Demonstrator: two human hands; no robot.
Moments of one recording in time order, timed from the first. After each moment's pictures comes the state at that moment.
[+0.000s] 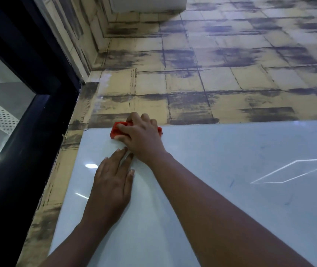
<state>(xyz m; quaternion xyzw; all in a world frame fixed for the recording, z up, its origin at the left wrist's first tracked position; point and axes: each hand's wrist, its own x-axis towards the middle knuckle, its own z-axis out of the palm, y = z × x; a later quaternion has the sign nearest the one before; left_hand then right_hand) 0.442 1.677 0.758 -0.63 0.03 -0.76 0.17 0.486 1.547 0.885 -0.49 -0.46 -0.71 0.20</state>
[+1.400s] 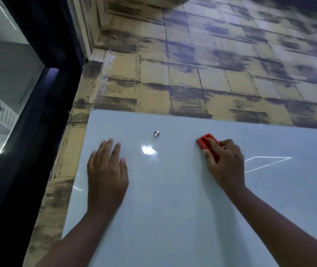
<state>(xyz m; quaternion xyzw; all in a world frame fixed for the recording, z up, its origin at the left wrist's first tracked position) 0.431 1.685 0.724 -0.59 -0.02 -0.80 0.06 0.575 1.390 0.762 -0.57 -0.21 -0.72 0.33</state>
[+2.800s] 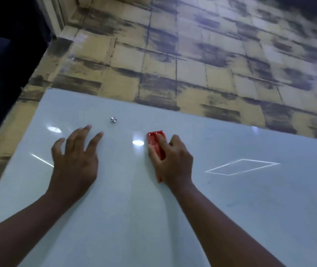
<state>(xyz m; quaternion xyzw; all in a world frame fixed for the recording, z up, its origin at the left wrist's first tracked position) 0.456 1.630 0.710 -0.57 -0.07 -0.79 0.22 0.572 1.391 0.753 -0.52 -0.31 -0.74 0.29</state>
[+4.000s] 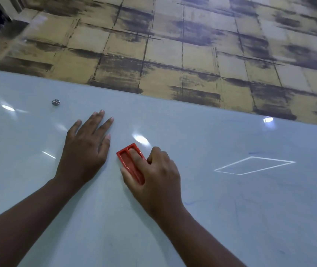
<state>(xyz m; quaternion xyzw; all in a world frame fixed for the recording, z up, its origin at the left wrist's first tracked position) 0.554 1.495 0.744 -0.63 -0.03 -0.76 0.14 0.636 1.295 0.697 -0.49 -0.42 -0.73 0.23</state>
